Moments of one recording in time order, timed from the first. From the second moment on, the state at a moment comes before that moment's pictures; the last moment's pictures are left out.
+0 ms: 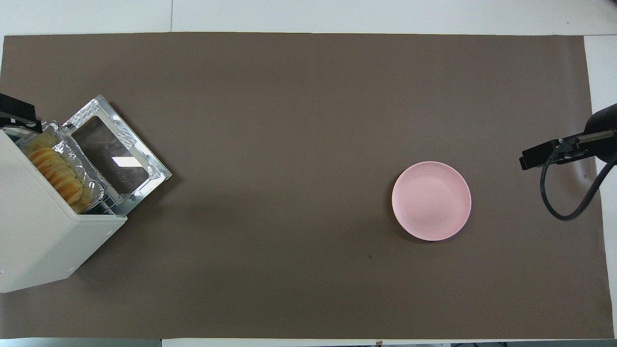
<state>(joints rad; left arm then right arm) -0.30 0.09 0.34 -1.46 0.00 1.52 -0.11 -0.05 -0.03 0.06 -1.63 0.01 1.53 -0.15</state>
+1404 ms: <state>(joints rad) 0.00 0.06 -0.07 -1.46 0.00 1.40 -0.10 -0.05 -0.03 0.06 -1.63 0.01 1.53 -0.15</state>
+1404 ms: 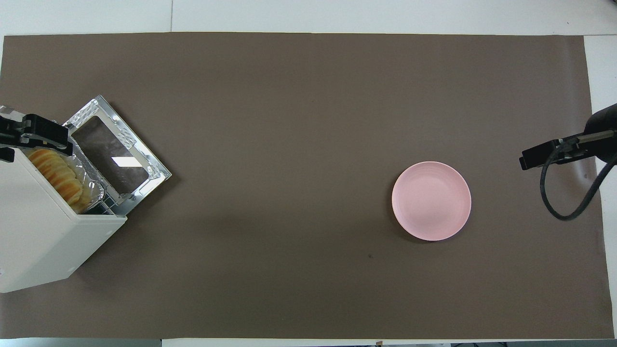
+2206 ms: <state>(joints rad) 0.00 -0.02 -0.08 -1.58 0.00 1.38 -0.10 -0.05 -0.03 0.06 -1.63 0.01 1.53 -0.15</state>
